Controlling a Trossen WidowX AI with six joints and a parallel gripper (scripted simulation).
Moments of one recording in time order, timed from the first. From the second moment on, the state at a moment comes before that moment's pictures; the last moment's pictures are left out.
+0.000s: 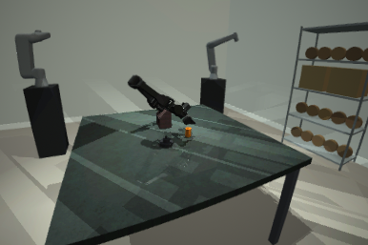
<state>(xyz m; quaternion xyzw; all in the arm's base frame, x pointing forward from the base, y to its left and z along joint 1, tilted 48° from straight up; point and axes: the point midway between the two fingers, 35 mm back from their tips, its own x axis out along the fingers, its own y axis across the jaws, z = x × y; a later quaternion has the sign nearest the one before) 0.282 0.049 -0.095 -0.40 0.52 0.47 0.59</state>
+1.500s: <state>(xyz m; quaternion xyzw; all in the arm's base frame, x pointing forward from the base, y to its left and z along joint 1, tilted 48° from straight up) 0.289 0.066 -0.069 -0.32 0.70 -0.23 0.60</state>
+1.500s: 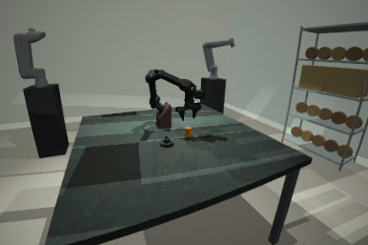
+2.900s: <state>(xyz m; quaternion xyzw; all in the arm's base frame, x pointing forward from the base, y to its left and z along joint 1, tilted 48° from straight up) 0.285 0.005 -0.126 -0.28 0.69 -0.27 0.61</state>
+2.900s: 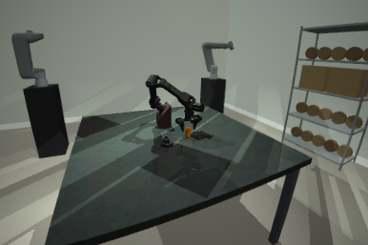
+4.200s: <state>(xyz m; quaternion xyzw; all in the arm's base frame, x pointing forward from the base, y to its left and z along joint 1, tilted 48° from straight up) 0.279 -0.020 -0.147 -0.29 0.69 -0.27 0.61</state>
